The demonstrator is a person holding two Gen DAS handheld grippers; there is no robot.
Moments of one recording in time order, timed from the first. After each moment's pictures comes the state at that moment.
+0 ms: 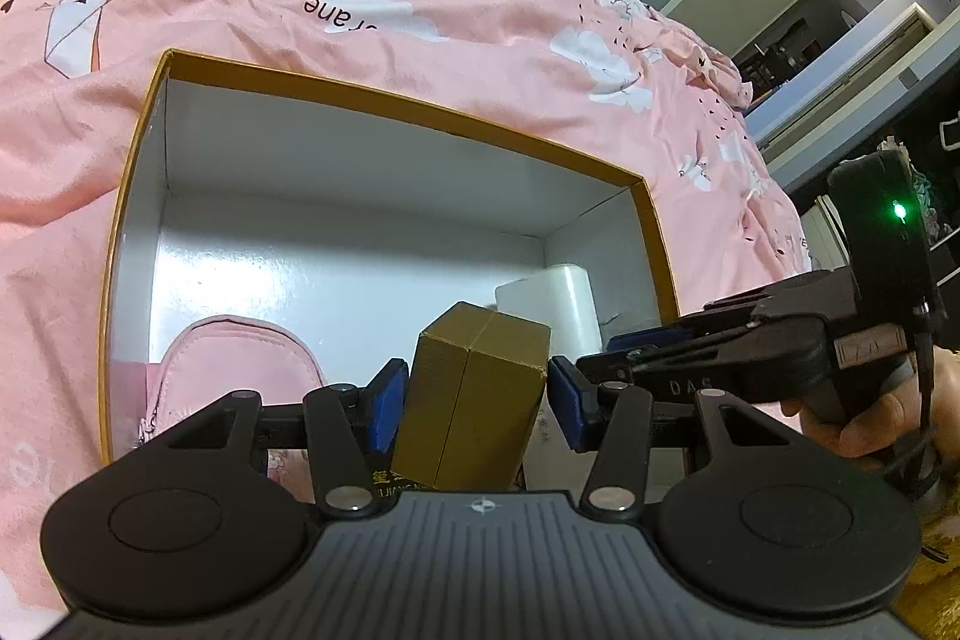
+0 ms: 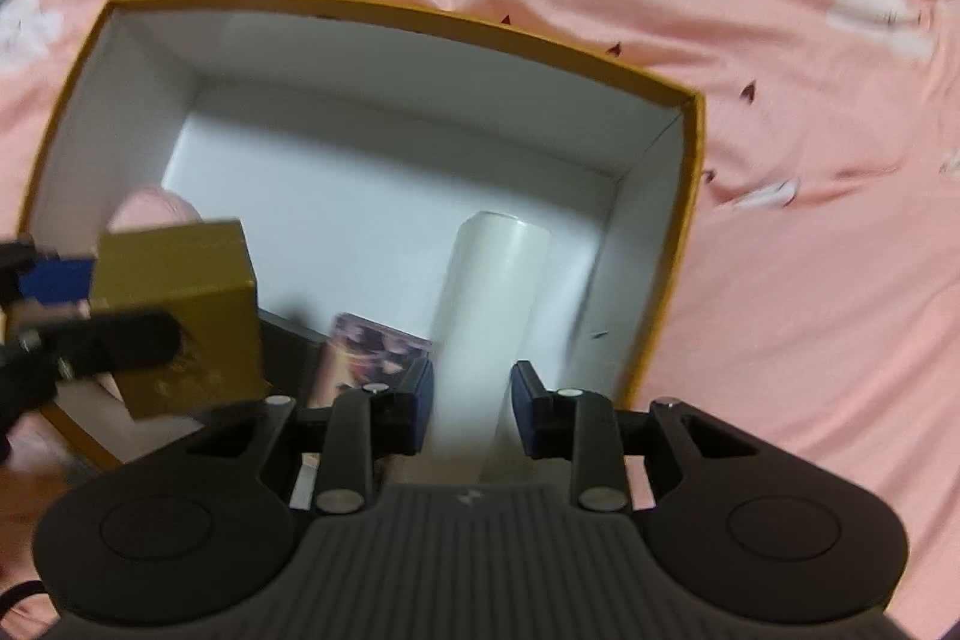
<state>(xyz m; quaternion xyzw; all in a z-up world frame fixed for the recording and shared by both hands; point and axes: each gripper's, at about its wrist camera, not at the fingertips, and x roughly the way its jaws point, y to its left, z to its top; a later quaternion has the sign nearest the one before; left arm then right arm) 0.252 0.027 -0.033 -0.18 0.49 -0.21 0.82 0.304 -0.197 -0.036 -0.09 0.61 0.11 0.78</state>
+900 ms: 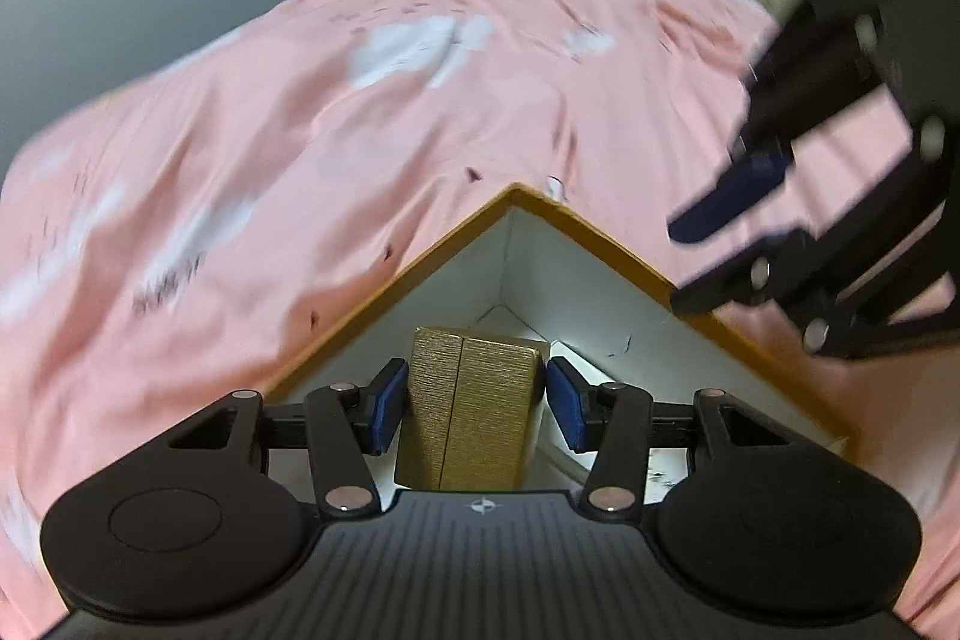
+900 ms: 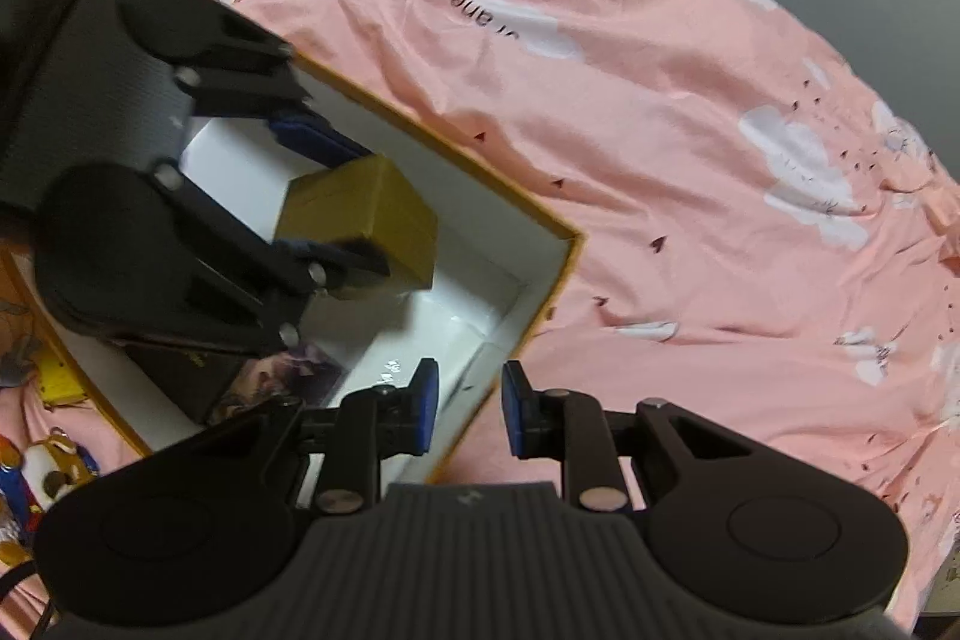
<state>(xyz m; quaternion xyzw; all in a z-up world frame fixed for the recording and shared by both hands) 0.300 -0.110 -0.023 0.23 0.37 -0.34 0.83 0.280 -0.219 0.022 -0.22 0.51 0.16 0.82</state>
